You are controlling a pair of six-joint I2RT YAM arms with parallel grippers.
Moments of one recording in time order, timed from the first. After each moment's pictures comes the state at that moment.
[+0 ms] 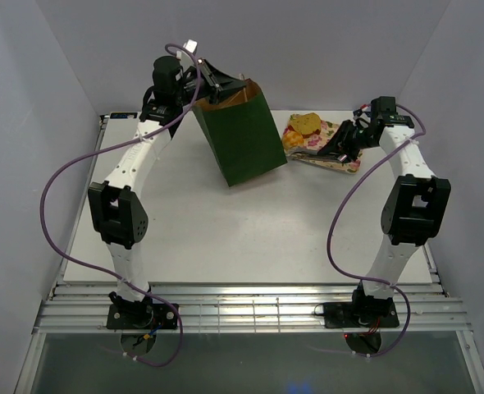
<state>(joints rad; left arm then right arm) -0.29 1.96 1.97 0.01 0.69 -1.20 -0.06 1.91 1.70 -0.87 -0.70 0.47</state>
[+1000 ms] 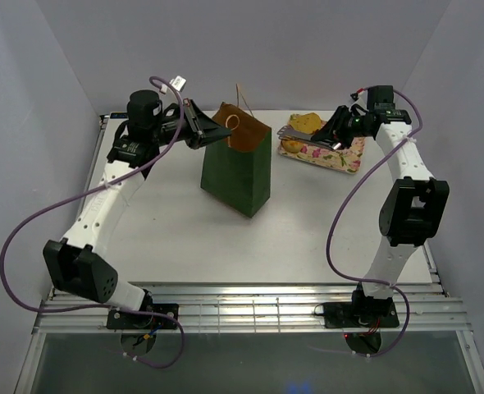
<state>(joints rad) -0.29 1.50 1.51 -0.26 0.75 -0.98 -0.02 1.91 1.78 -0.75 -0.74 0.52</state>
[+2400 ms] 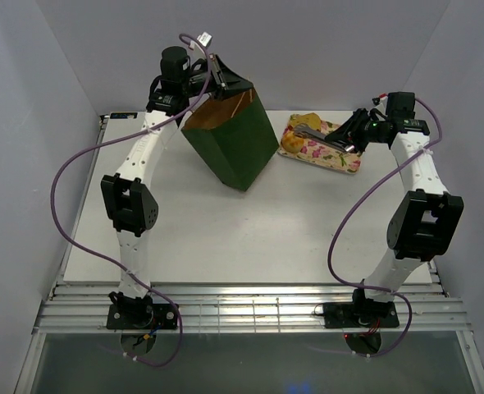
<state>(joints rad) -0.30 2.10 2.20 -0.17 0.84 -1.03 -0.10 1.76 1.62 -0.69 -0.74 0.63</state>
